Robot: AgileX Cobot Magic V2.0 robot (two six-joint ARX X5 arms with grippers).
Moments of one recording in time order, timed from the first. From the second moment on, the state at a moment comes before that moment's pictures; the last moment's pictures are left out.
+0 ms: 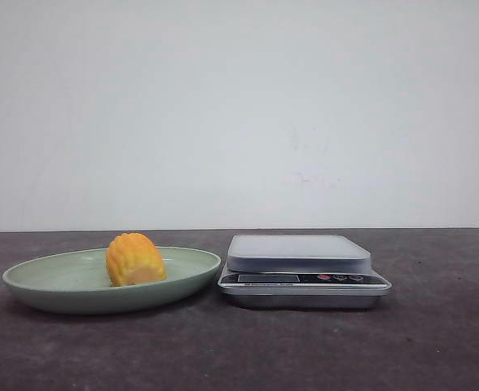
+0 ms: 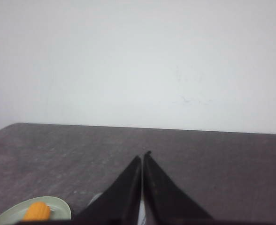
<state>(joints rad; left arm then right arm) 0.01 0.40 0.88 -0.52 0.23 -0.35 0.13 0.41 0.81 -0.39 -0.24 0.16</state>
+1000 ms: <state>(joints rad) -0.02 0.63 1.15 -0.95 0.29 -0.26 0.15 0.68 1.16 -0.72 -0.29 0.11</state>
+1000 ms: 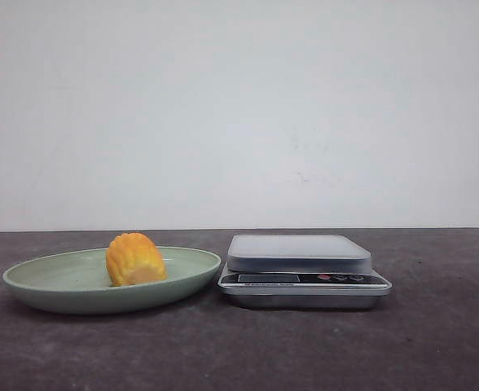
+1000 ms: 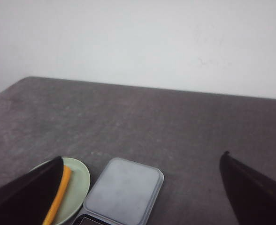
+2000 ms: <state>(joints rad) -0.42 1.61 1.04 -0.47 0.27 -0.50 0.20 0.68 1.02 -0.70 -0.21 0.10</state>
